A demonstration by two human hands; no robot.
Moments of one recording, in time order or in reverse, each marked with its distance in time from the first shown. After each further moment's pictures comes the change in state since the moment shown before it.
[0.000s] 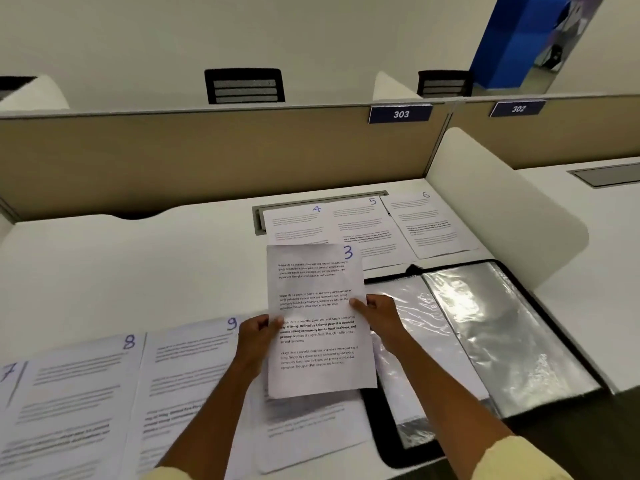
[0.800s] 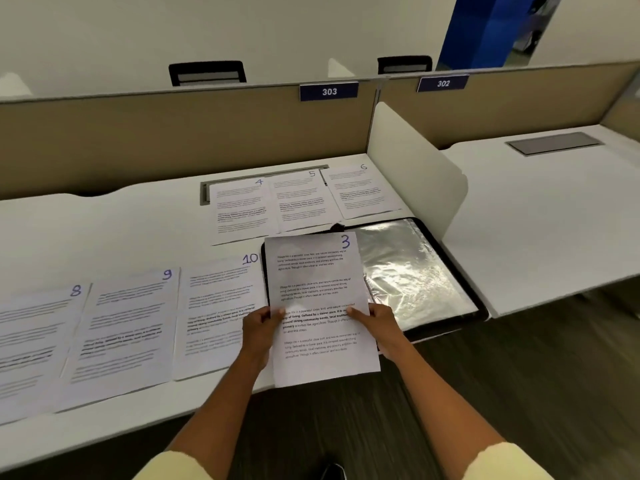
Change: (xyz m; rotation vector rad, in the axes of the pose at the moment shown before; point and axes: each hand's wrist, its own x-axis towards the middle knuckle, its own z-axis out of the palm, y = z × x) left_hand -0.161 -0.070 0.176 -0.082 0.045 0.004; right_hand -0.140 0.086 -0.204 0.152 -0.078 0.108
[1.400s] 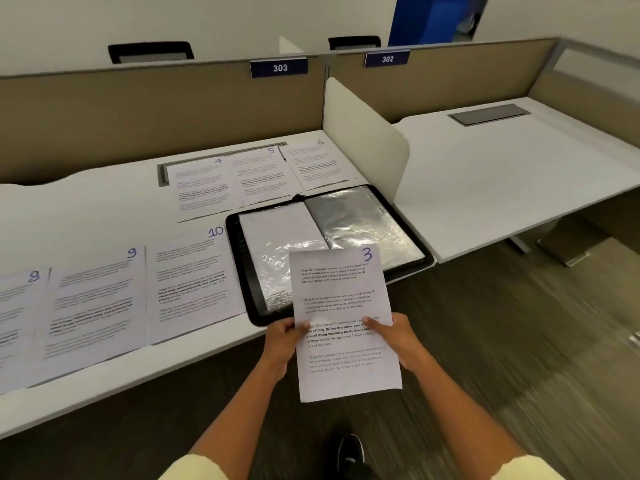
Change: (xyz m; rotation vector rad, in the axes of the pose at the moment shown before) left_hand -0.116 -0.069 0.042 0.118 -0.324 -0.166; right_hand -0.132 0.065 -0.080 0.064 0.119 0.061
